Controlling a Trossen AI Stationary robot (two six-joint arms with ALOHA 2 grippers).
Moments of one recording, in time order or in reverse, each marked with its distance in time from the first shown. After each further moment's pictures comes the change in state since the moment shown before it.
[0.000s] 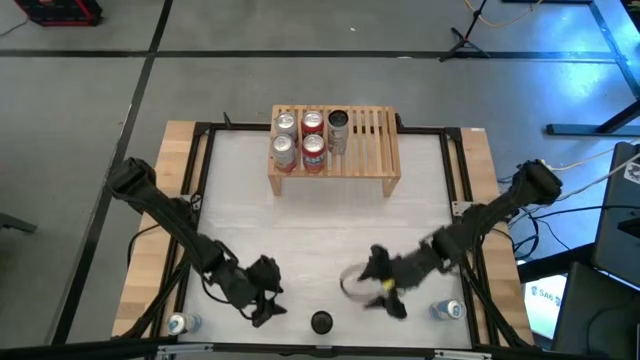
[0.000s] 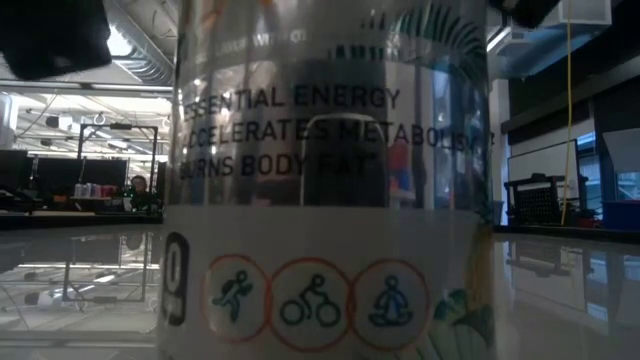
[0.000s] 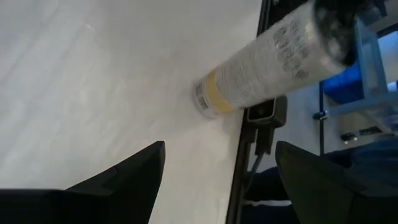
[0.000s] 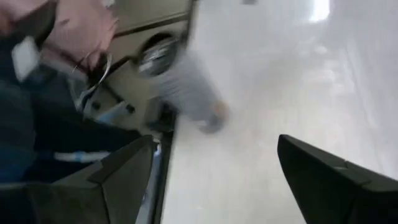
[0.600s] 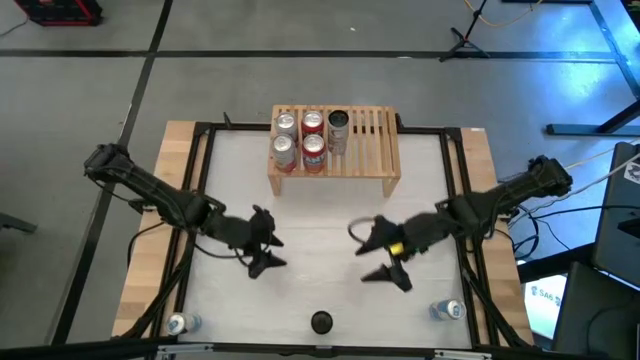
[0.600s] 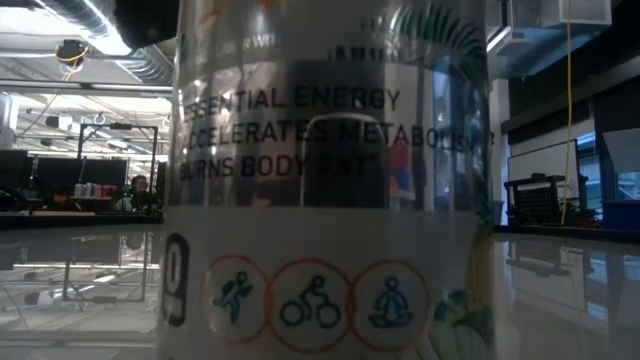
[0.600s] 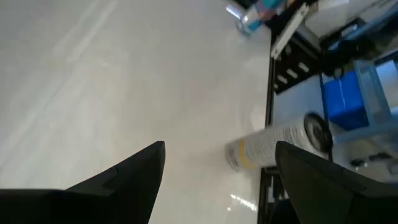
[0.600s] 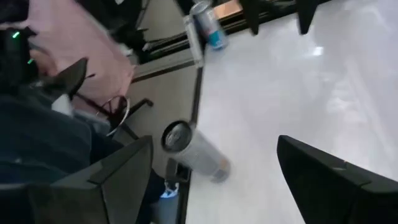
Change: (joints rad) left arm 0.269 -0.329 0.000 -0.237 0.093 0.231; right arm -0.149 -0.125 0.186 -0.150 -0.087 -0.021
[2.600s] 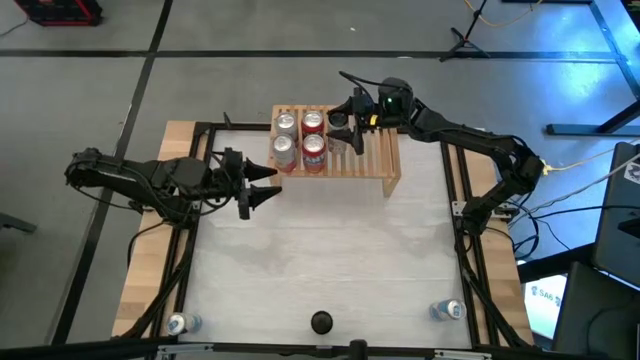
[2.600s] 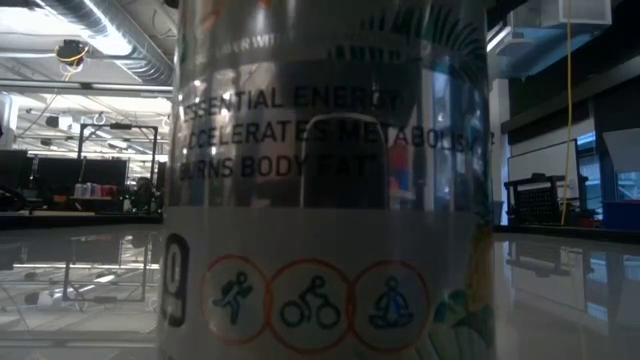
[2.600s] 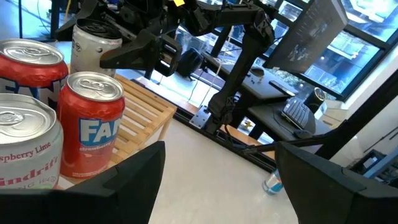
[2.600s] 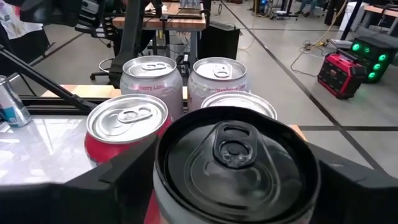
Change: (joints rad) left arm 0.242 -0.303 0.001 0.183 -0.256 0.338; right arm -1.008 0.255 0.036 0.459 -0.525 -0.754
